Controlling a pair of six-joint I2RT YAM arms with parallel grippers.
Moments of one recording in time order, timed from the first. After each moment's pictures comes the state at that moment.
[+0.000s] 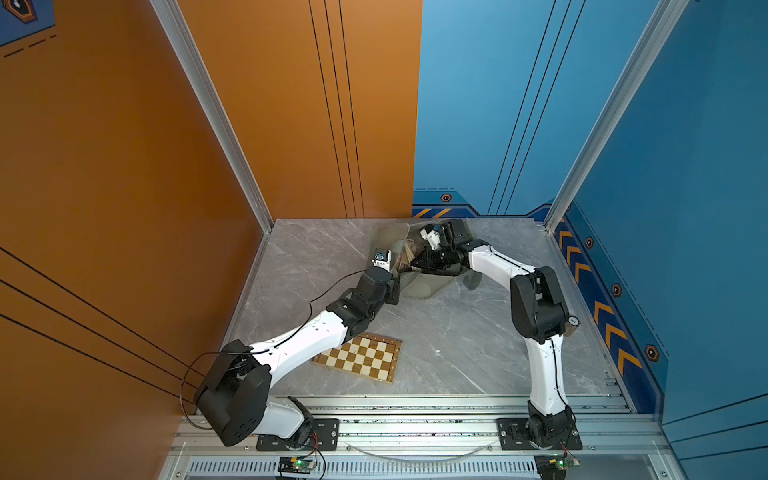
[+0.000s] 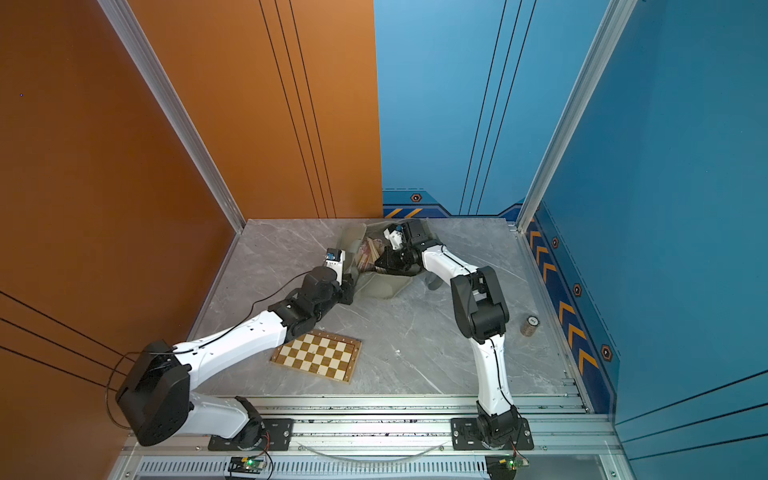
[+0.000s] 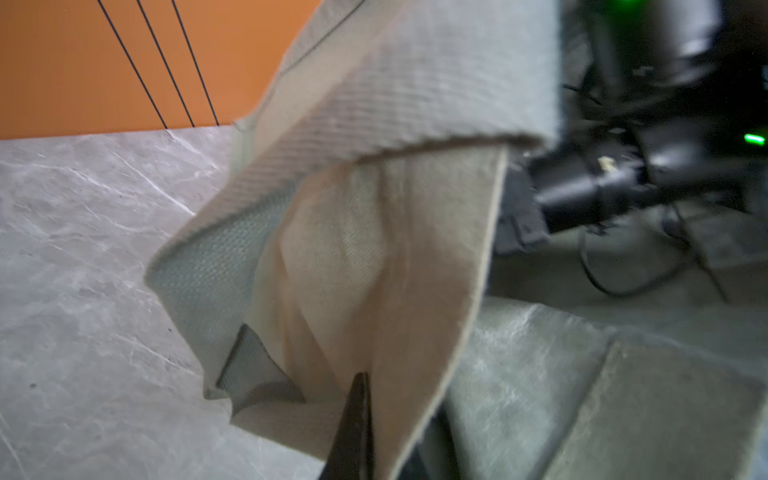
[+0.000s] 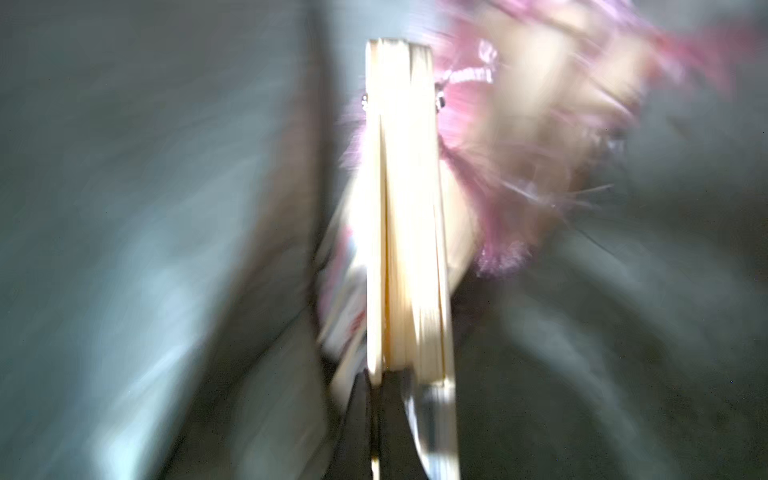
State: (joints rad) left arm -0.67 1.42 0.92 0.02 -0.31 -0.32; right arm 0.37 2.15 1.70 -0.36 -0.66 0.36
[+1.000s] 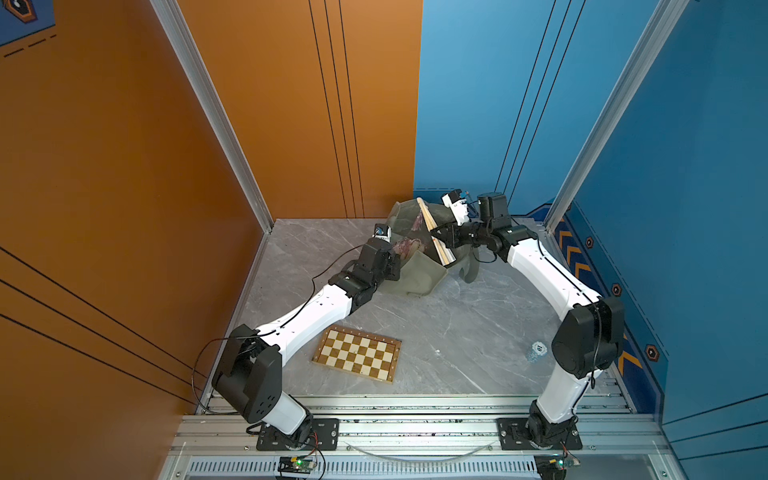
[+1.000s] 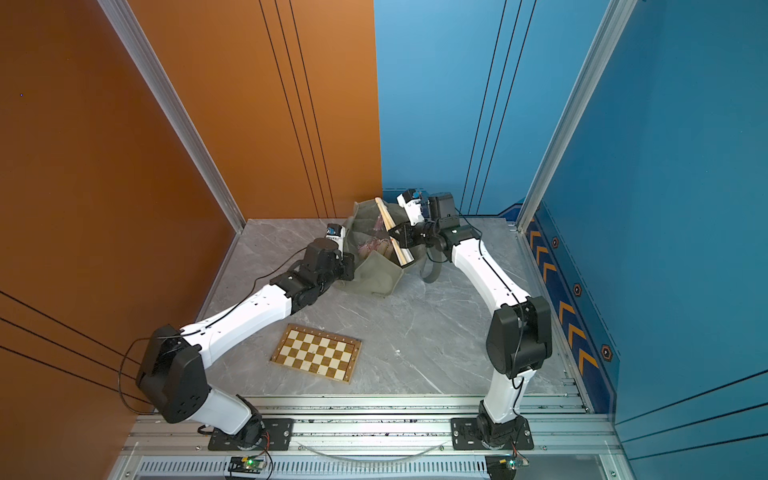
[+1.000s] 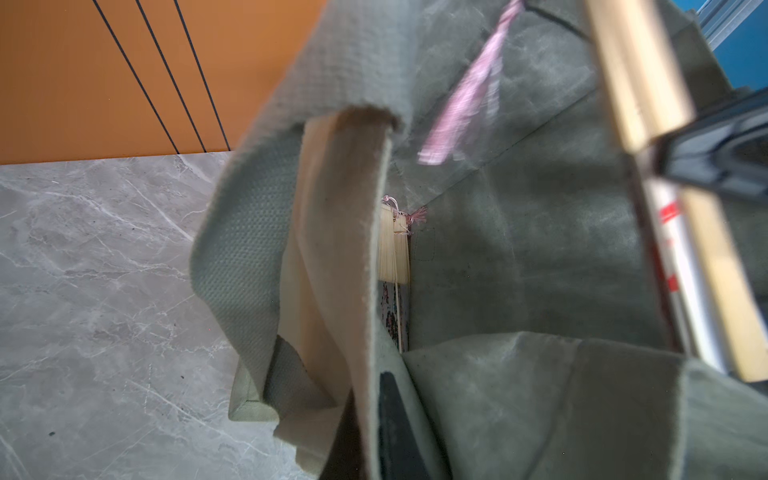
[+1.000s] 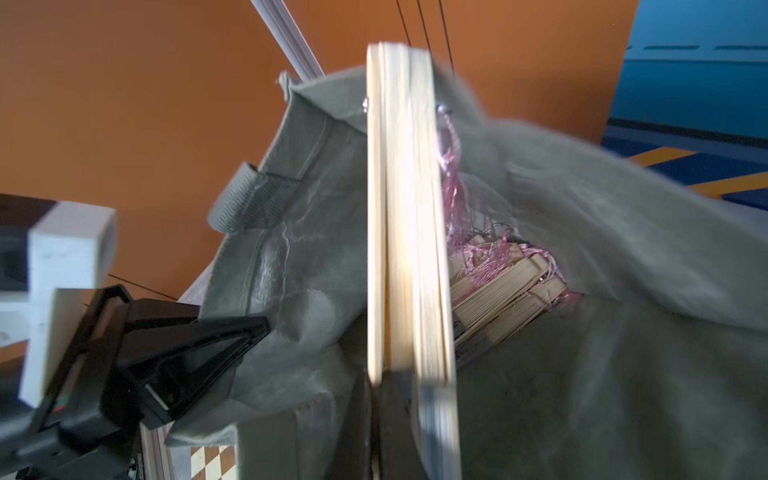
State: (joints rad) left arm -0.59 1.54 1.18 -0.15 -0.25 -0.31; right arm 0.30 1.77 1.65 -0.41 -0.61 0.13
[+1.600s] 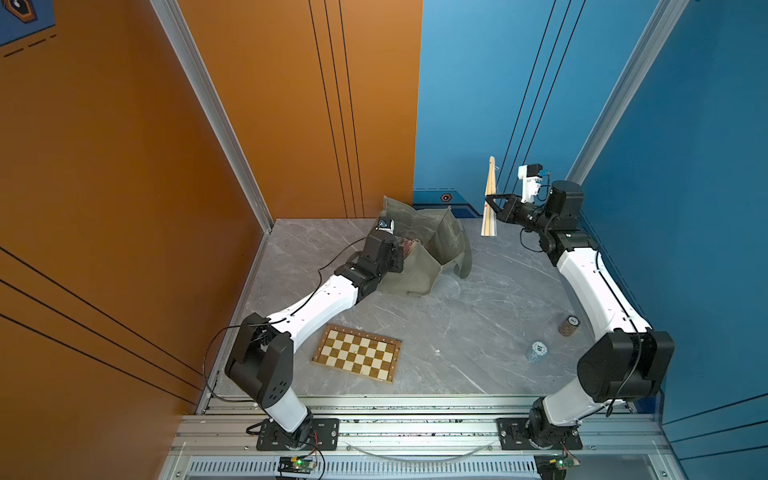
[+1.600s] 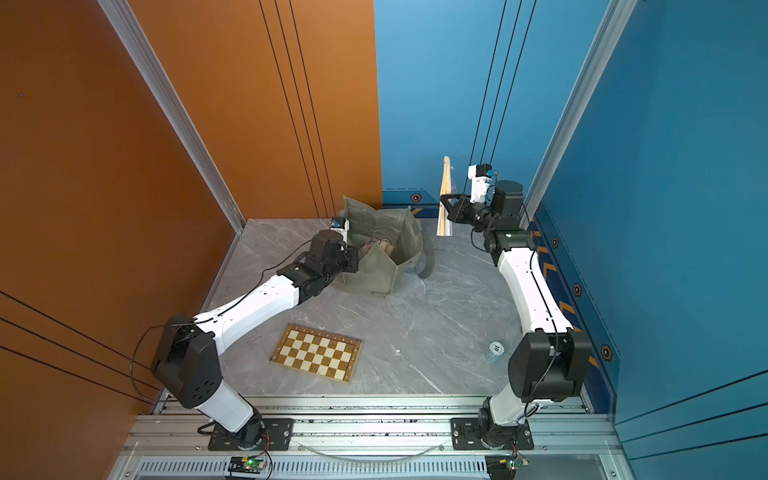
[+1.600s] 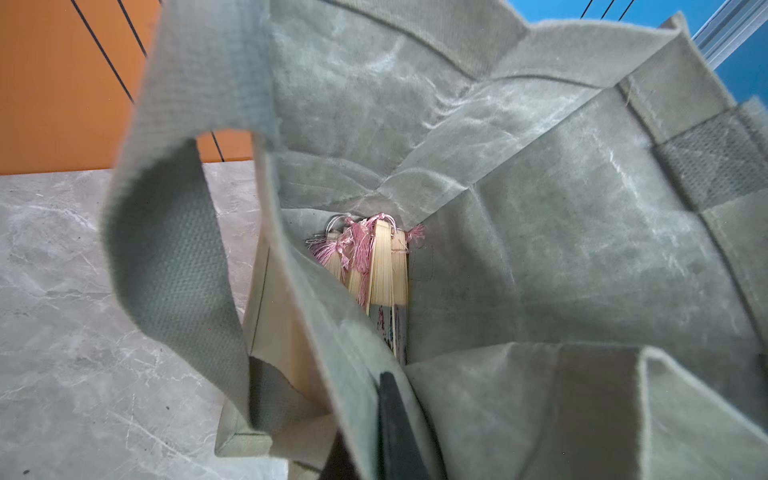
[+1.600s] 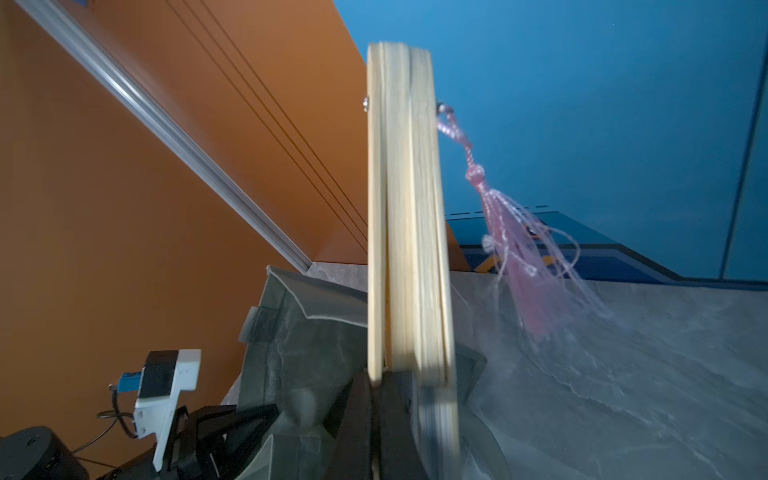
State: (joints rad) left arm -0.58 1.63 1.28 -0.15 -0.23 -0.31; right arm -0.01 1.59 1.52 -0.15 -0.64 0.45
